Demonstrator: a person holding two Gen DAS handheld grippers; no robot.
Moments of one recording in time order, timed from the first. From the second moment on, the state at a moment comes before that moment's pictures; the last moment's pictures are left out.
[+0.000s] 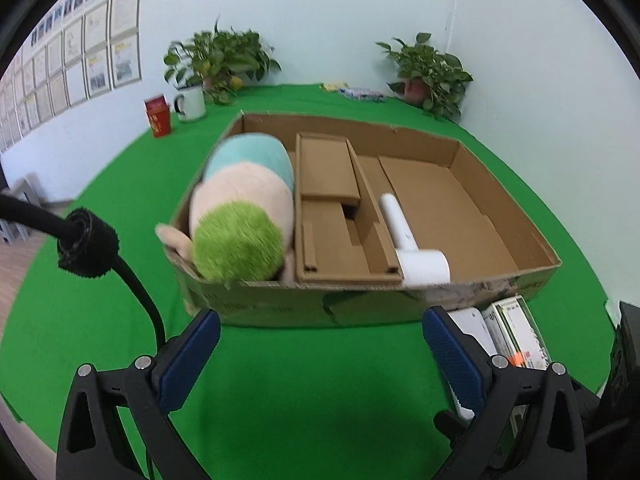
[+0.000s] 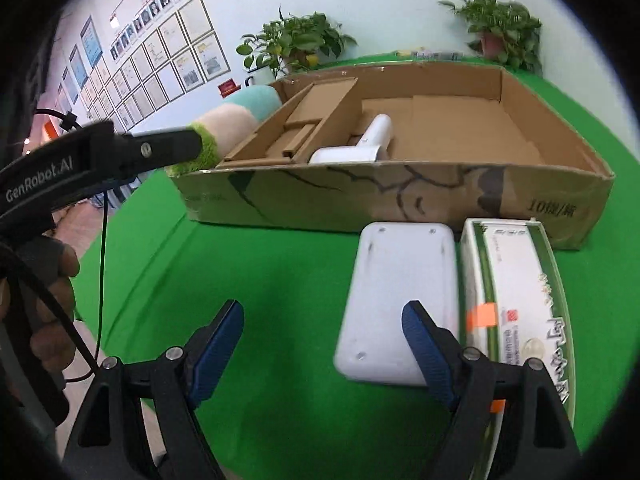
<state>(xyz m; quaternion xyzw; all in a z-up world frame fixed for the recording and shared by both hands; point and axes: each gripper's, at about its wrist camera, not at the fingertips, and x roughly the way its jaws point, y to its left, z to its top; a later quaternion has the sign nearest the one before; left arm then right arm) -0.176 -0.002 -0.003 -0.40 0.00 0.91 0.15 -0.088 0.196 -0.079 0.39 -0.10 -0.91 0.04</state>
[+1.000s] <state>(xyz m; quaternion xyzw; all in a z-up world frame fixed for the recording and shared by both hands) -0.189 0.014 -0.056 -0.51 -0.12 0.80 0.30 -0.075 0.194 -0.089 0.41 -0.04 -0.91 0.07</state>
